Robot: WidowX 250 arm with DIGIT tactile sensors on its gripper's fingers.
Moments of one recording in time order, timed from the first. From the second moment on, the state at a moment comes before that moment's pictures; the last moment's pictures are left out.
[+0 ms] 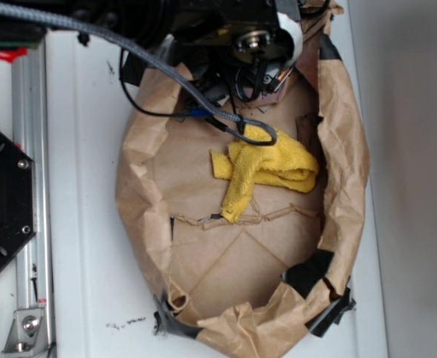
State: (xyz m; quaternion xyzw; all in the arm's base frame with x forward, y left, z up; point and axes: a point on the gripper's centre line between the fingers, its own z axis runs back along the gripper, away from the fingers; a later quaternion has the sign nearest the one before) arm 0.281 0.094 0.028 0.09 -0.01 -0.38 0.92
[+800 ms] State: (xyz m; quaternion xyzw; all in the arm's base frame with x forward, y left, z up) arm 0.273 0.014 0.138 -0.01 -0.05 -0.29 0.95
